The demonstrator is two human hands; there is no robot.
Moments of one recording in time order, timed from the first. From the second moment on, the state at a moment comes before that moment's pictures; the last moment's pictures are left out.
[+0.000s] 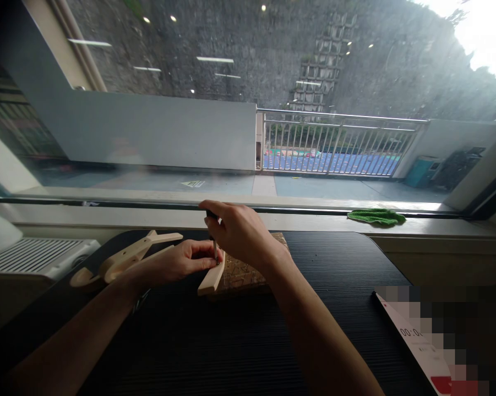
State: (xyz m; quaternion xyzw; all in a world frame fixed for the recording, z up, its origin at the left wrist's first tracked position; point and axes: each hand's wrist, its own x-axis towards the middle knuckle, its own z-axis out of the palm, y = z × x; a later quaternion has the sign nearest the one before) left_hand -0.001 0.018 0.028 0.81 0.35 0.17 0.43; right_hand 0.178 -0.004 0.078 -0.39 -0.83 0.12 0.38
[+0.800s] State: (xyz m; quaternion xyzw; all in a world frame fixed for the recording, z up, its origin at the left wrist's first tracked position) left_hand -0.001 0.020 0.025 0.82 0.35 0.17 0.42; right_hand 0.178 -0.007 0.083 -0.37 -0.85 0.09 0.38
